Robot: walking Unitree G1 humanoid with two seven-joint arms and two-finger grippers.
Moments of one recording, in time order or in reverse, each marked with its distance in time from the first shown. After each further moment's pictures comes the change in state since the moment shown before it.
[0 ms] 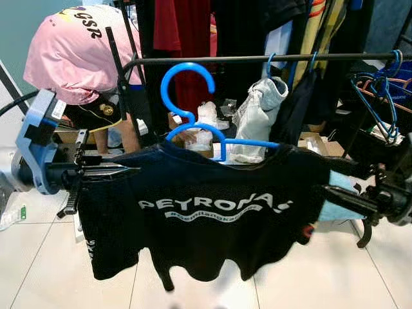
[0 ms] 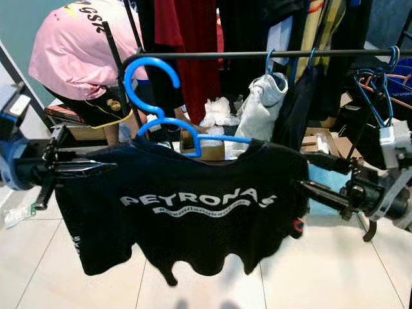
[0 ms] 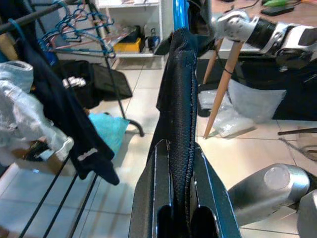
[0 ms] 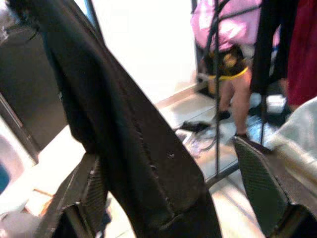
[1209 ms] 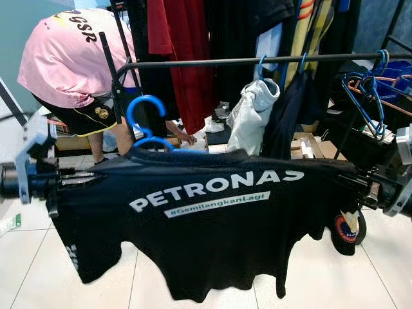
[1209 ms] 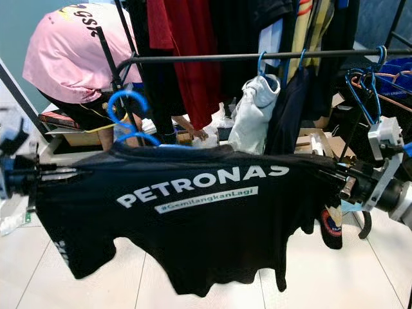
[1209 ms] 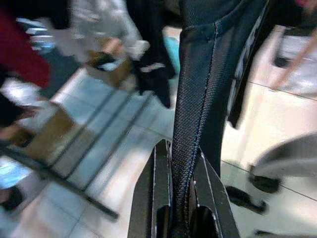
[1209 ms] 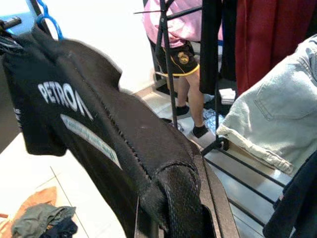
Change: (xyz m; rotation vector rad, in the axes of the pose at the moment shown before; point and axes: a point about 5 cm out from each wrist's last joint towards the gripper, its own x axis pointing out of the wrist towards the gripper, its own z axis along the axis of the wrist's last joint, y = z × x) left arm -0.066 0.017 -0.057 -0.052 0.331 0.402; right arm -0.003 -0.021 0.007 -0.036 0.010 -0.213
